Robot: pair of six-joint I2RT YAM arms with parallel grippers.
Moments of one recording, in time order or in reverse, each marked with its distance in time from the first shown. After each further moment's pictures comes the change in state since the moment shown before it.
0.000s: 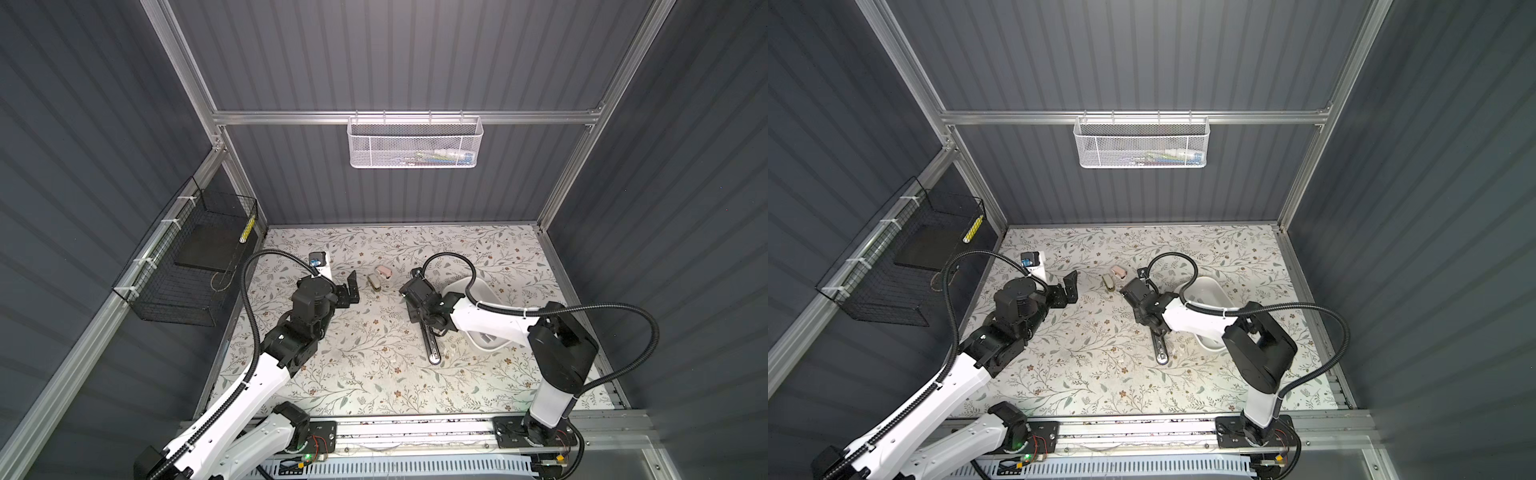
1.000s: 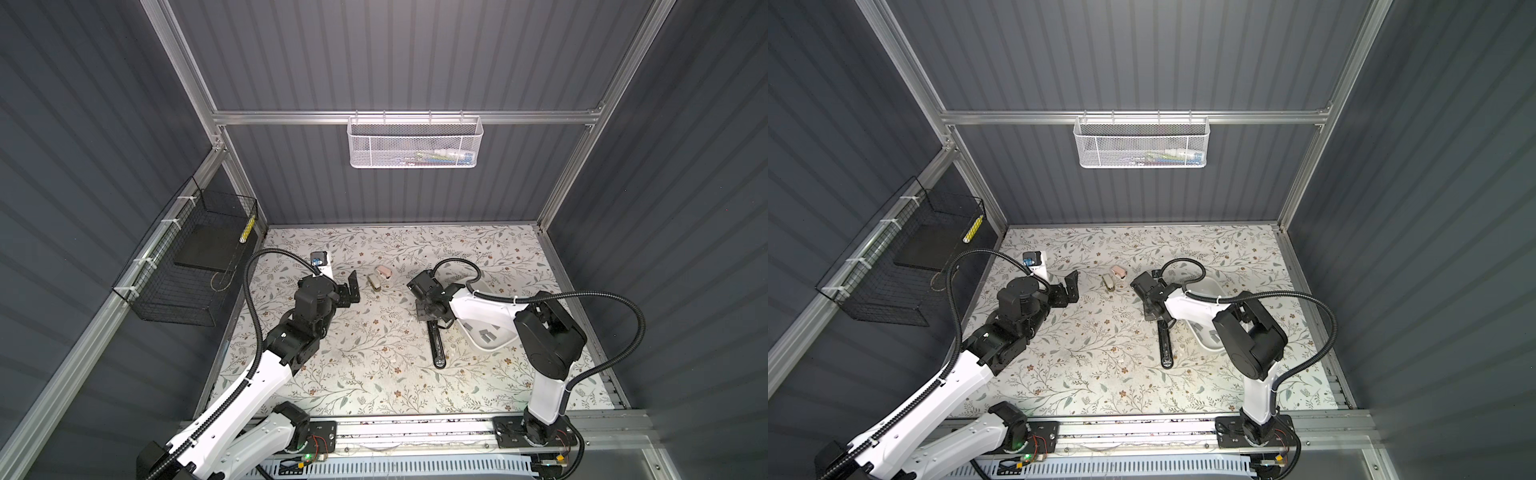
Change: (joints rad) left arm 0.000 0.006 0.000 0.008 -0.015 0.000; right arm -0.105 0.063 0.015 -0.097 -0.120 0.091
